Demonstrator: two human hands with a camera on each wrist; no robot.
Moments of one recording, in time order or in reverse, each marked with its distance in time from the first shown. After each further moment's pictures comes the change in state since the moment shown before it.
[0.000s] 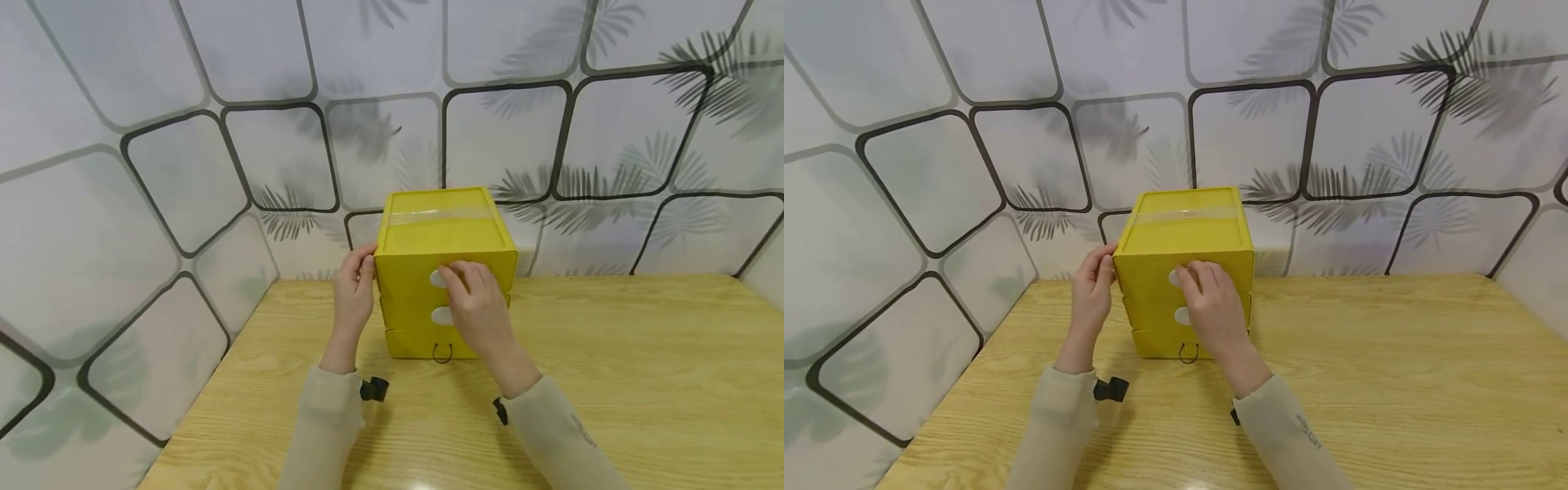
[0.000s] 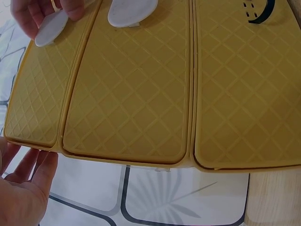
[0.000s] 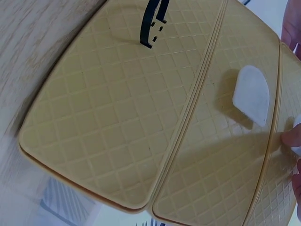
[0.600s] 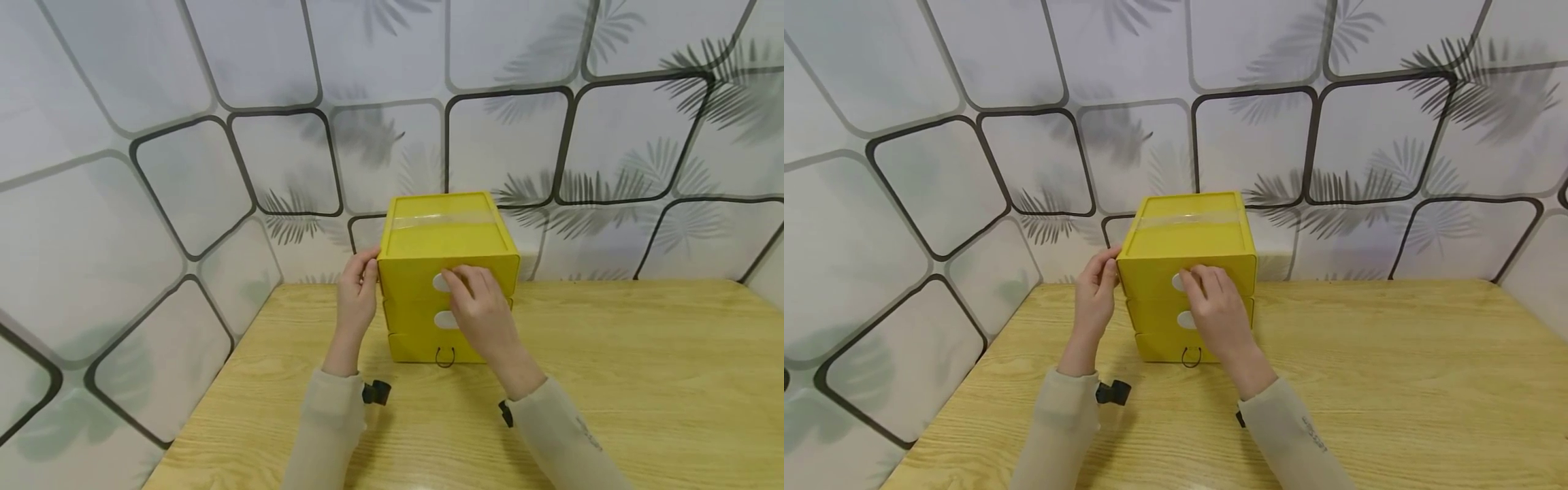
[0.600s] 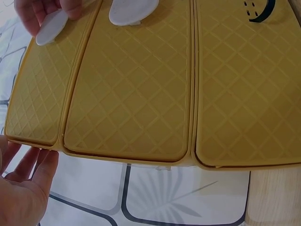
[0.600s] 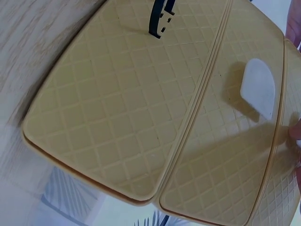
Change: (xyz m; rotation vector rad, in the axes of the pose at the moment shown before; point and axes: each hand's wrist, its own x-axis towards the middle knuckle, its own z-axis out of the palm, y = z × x) left_hand -0.001 -0.001 0.000 0.001 -0.007 -0.006; right_hand -0.002 0.004 -0.001 0.032 0.034 -0.063
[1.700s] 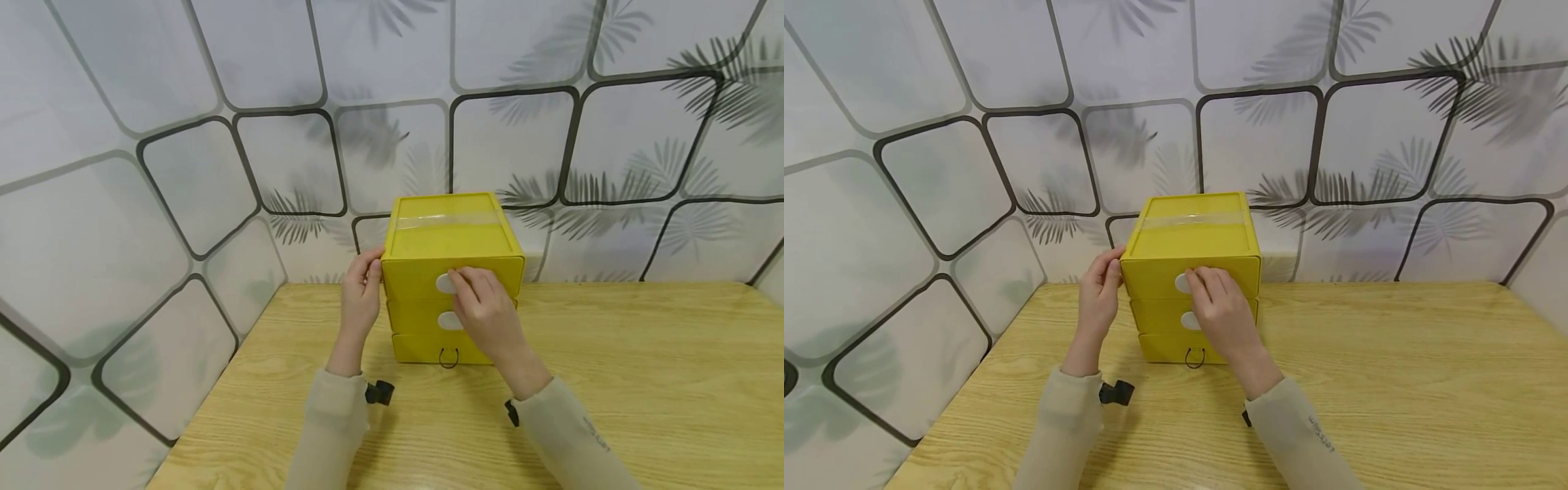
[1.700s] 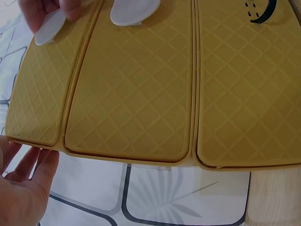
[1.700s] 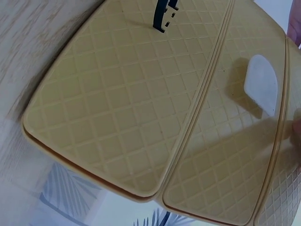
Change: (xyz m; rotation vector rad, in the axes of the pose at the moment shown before) left_hand 0.000 -0.003 0.000 -0.008 -0.005 0.004; right_hand 0.000 0.003 0.001 -0.024 0.067 -0.075
